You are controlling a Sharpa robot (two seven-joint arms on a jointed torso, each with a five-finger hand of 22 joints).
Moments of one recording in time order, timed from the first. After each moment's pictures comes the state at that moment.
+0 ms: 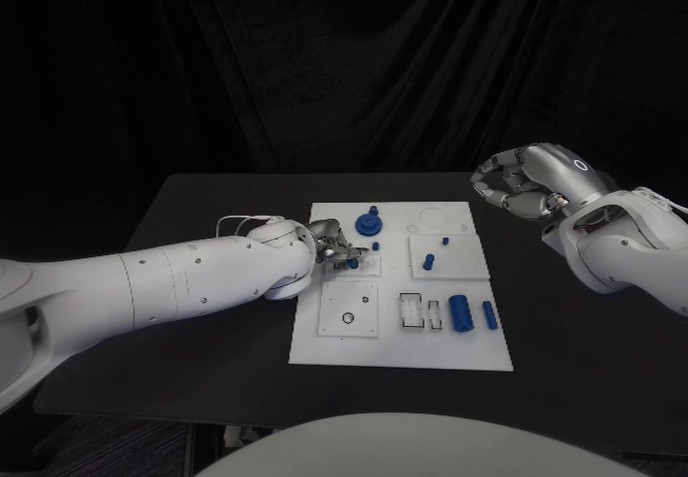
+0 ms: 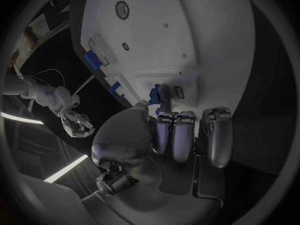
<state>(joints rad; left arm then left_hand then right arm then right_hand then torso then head) 1.18 -0.54 -0.21 1.31 -1.11 -0.22 -0.41 1.04 0.14 -0.12 0.28 0.24 1.07 0.03 0.23 1.13 1.47 -0.05 1.57 1.31 1.47 -0.09 1.57 1.31 0.05 1.47 0.02 1.49 1.31 1.33 -1.02 -0.25 1.58 -1.41 -0.73 0.05 1.48 -0.10 0.23 0.27 0.54 0.89 0.09 0.35 0.38 1.46 0.01 1.56 1.31 1.47 -0.06 1.55 1.31 0.02 1.47 0.05 1.46 1.31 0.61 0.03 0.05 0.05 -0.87</state>
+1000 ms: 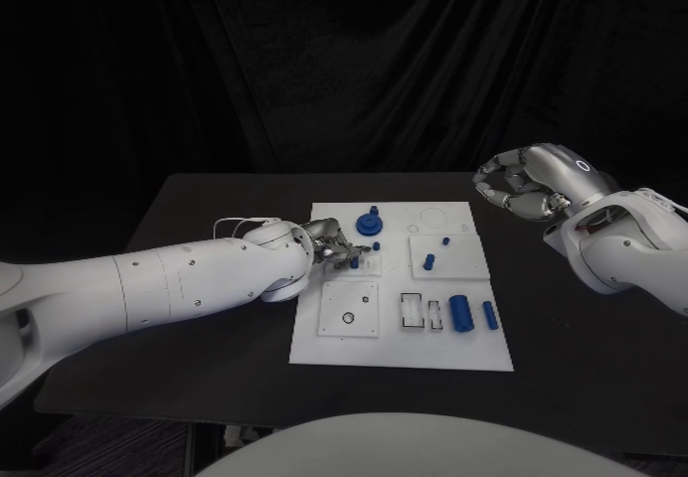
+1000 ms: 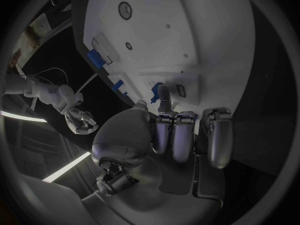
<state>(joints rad) 1.18 -0.57 -0.21 1.34 -1.11 -0.25 -0.38 1.01 0.15 -0.15 0.29 0.14 1.09 0.01 0.26 1.20 1.47 -0.05 1.57 1.31 1.47 -0.09 1.57 1.31 0.05 1.47 0.01 1.49 1.31 1.33 -1.02 -0.25 1.58 -1.41 -0.72 0.05 1.48 -0.10 0.22 0.27 0.55 0.89 0.09 0.35 0.38 1.46 0.01 1.56 1.31 1.47 -0.06 1.55 1.31 0.02 1.47 0.05 1.46 1.31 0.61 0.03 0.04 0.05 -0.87</state>
